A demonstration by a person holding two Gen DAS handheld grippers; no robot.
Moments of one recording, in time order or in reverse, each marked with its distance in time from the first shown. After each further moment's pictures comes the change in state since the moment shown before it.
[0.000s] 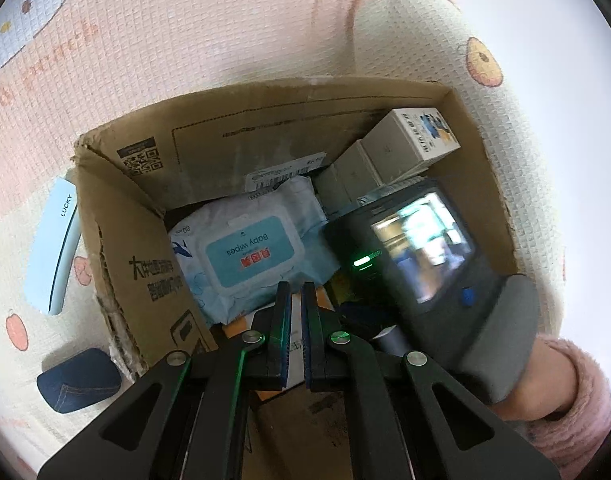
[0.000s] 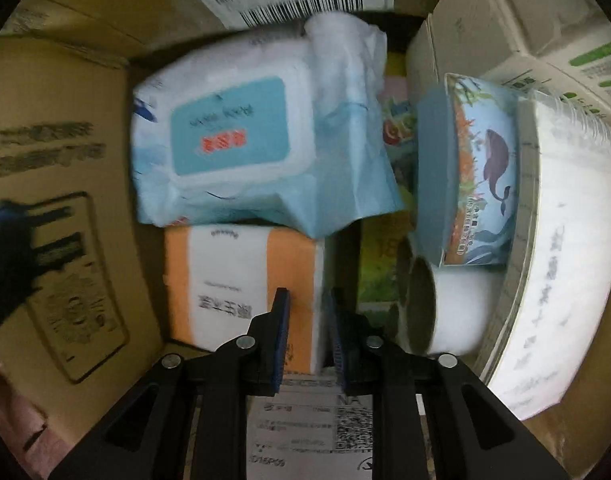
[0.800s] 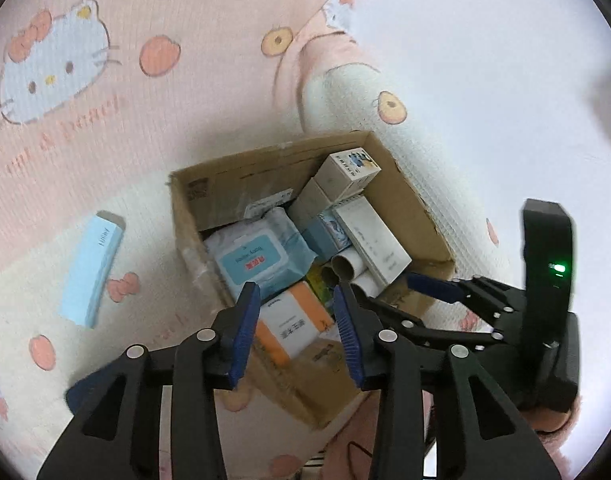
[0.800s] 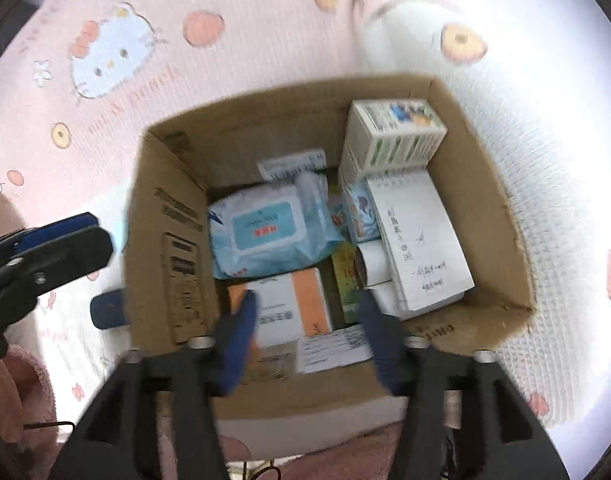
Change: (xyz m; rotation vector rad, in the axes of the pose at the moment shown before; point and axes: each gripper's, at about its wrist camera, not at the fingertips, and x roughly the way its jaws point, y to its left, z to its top) left arm -0.118 0.026 -0.064 0.148 -0.241 -0.101; right arm -0.162 0.036 -0.147 0.286 -0.675 -0.064
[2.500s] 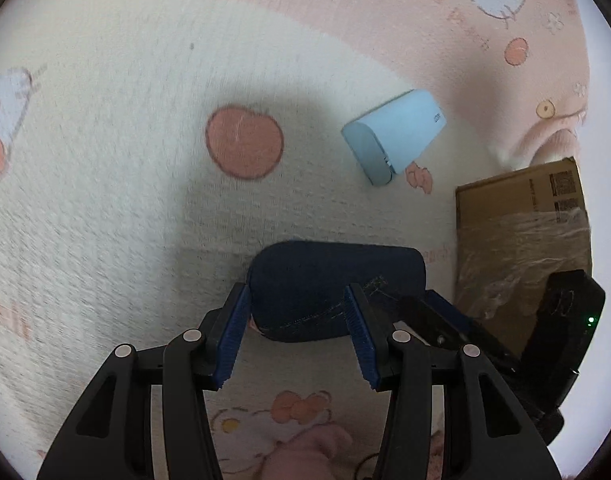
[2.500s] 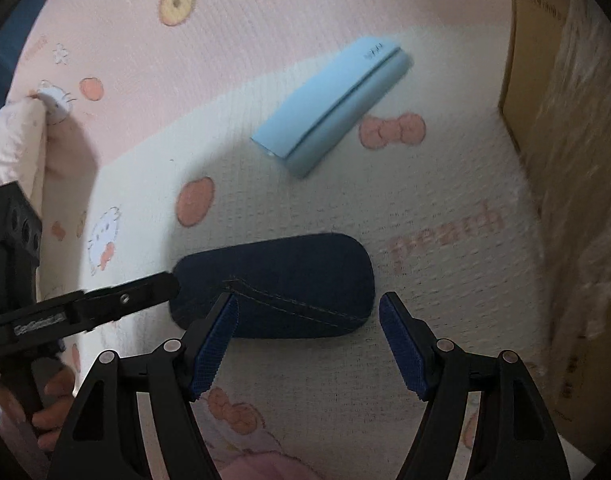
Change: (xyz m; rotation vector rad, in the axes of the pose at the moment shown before) left arm 0.033 0.287 -0.215 -0.686 0.006 0.120; right arm 0.231 0.219 -0.081 -0.066 0.041 0.373
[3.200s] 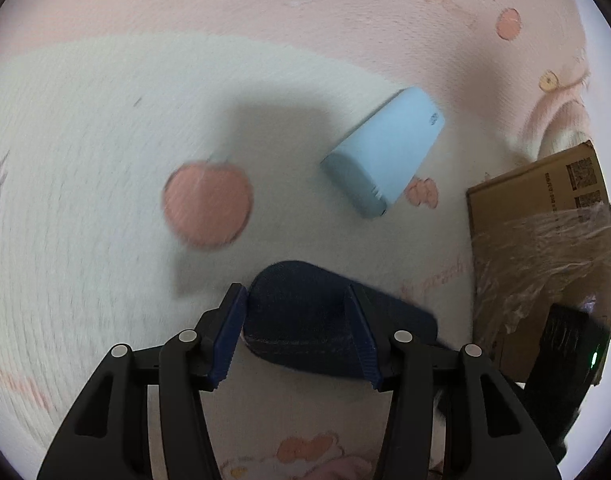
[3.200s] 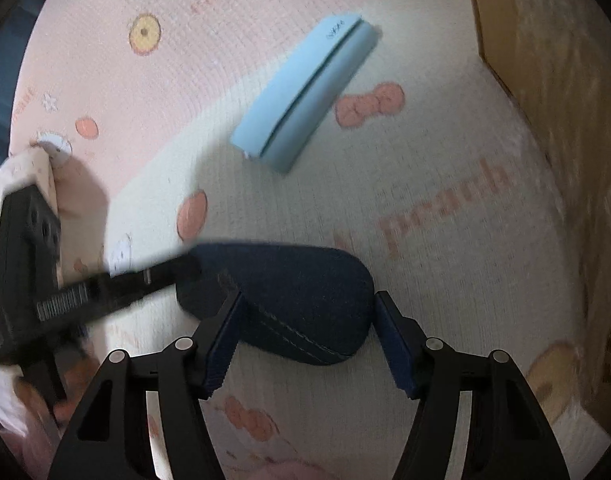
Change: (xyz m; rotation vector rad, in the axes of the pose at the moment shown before) left arm 0.012 -0.030 0.039 0.172 -0.023 0.093; right arm 0.006 -0.017 -0.015 0.056 0.041 0.047
